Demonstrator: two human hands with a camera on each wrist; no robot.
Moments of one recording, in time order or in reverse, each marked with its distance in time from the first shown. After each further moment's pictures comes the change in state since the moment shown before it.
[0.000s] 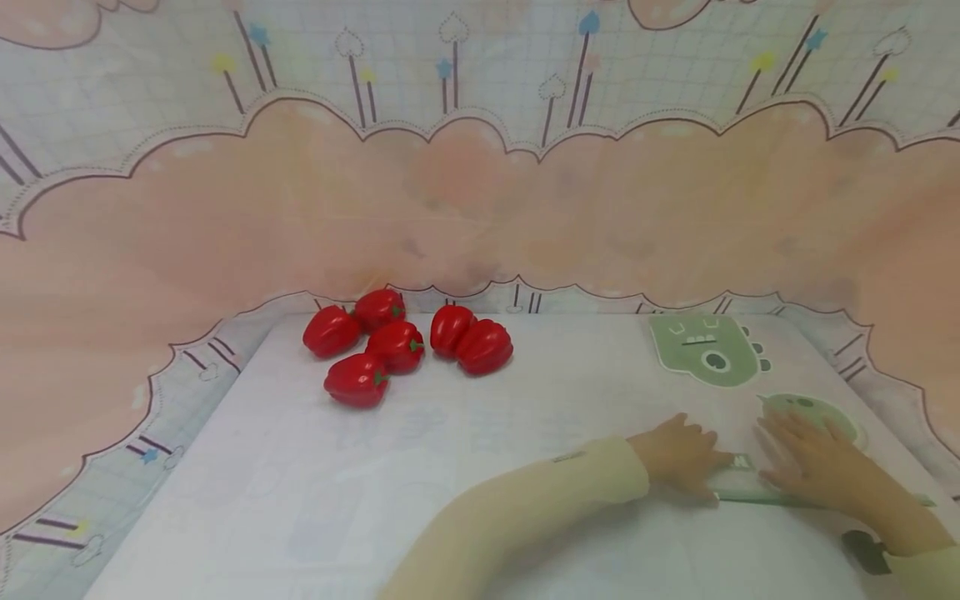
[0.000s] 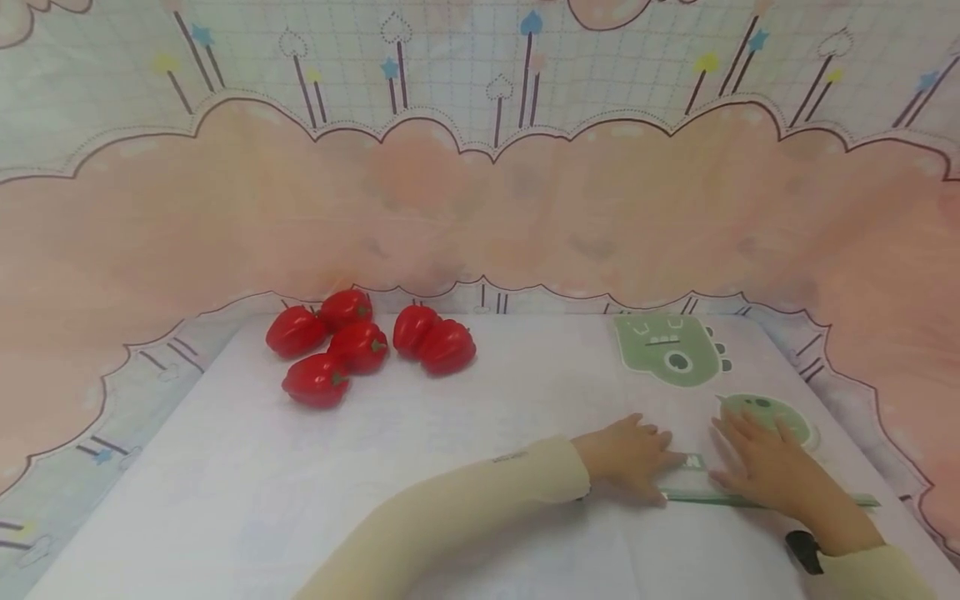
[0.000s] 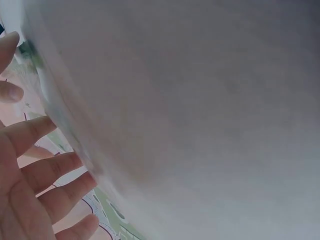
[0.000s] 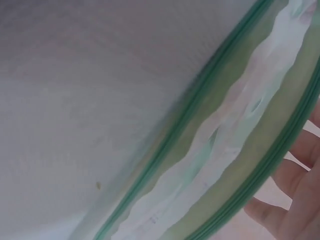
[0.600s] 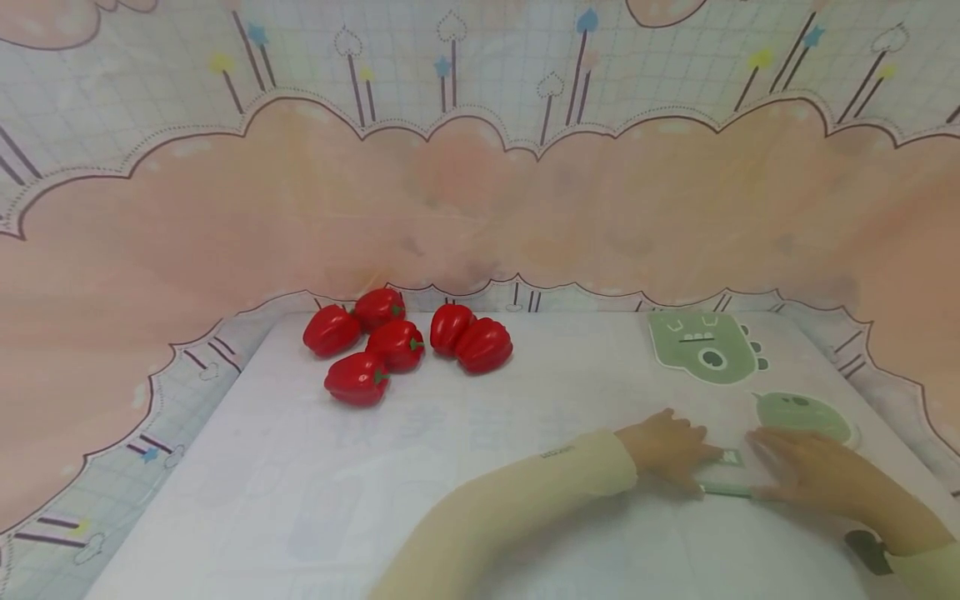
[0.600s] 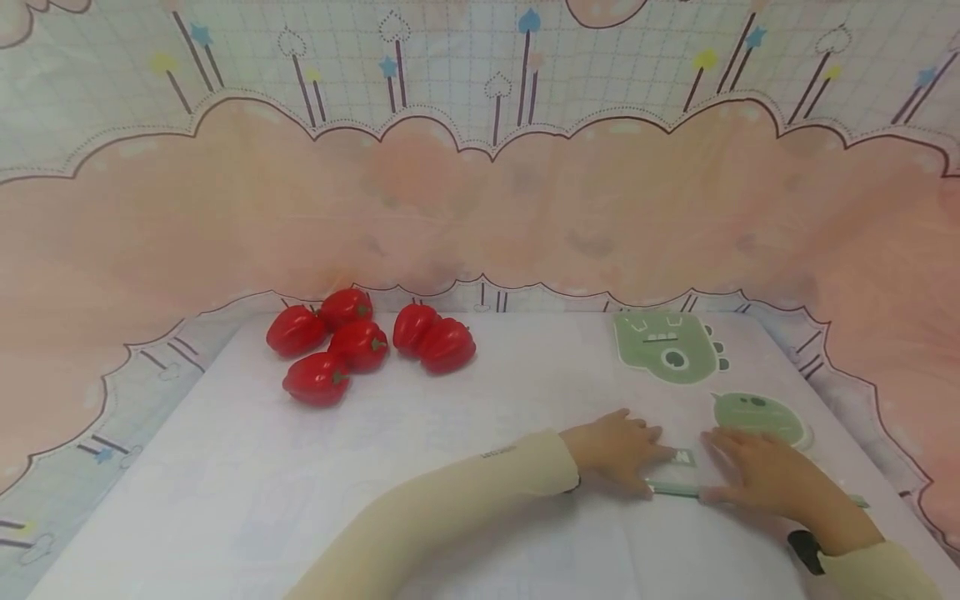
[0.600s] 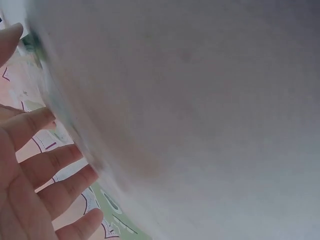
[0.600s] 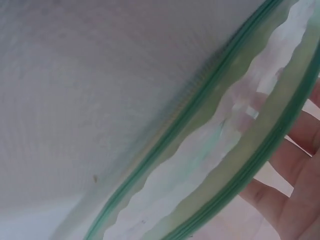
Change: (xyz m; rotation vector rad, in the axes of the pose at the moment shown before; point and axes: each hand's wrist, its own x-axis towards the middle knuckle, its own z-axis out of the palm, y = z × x) left_hand -0.009 -0.011 0.001 -0.035 -0.016 0.004; right_hand 0.005 -0.016 -0.014 0.052 -0.148 0.015
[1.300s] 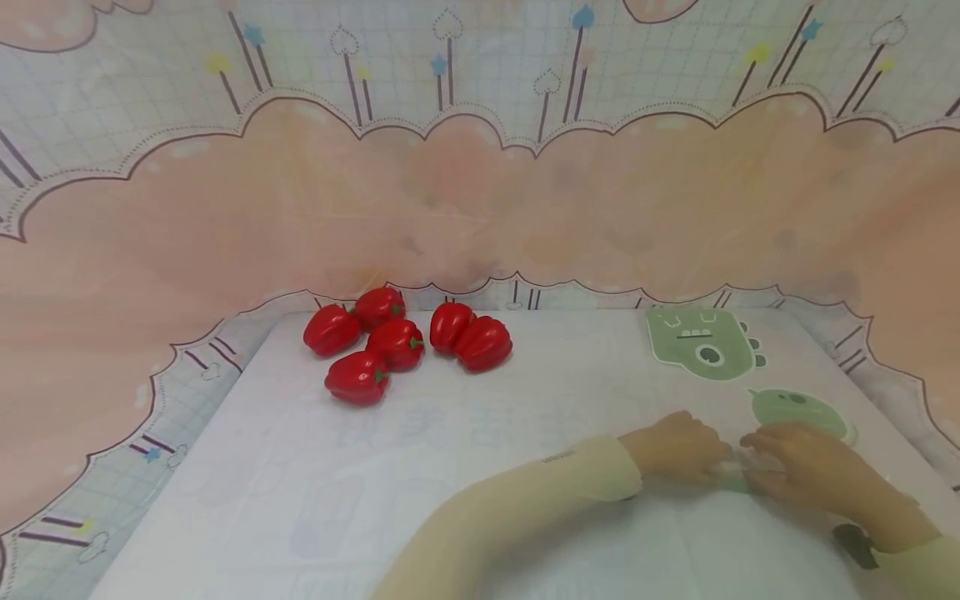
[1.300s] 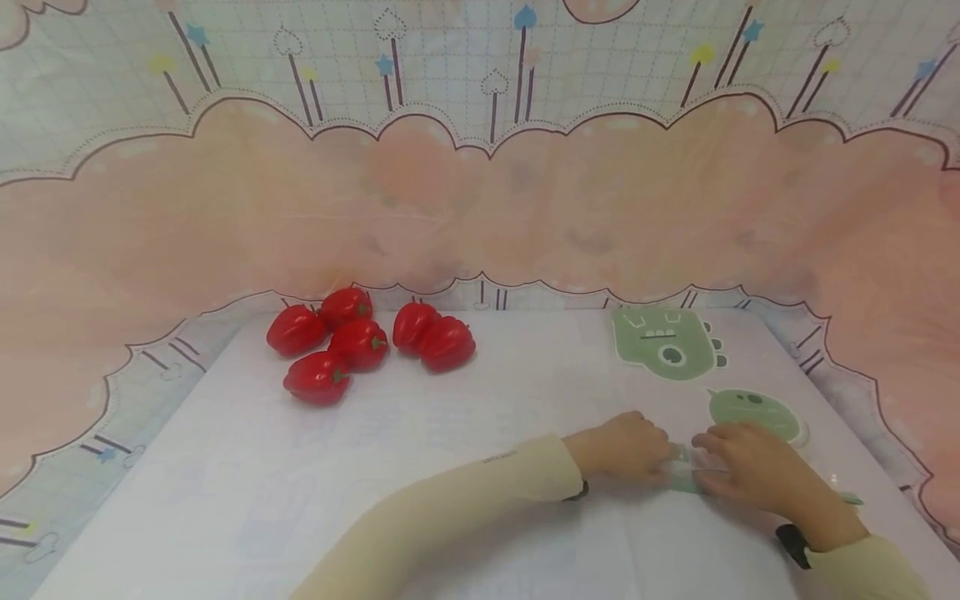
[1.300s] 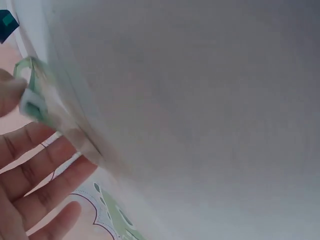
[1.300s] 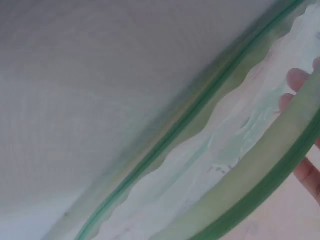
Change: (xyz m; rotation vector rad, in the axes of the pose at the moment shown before) left_hand 0.003 0.008 -0.003 -0.025 0.180 0.071; right_hand 0.008 -0.014 -0.005 -0.099 0.235 -0.196
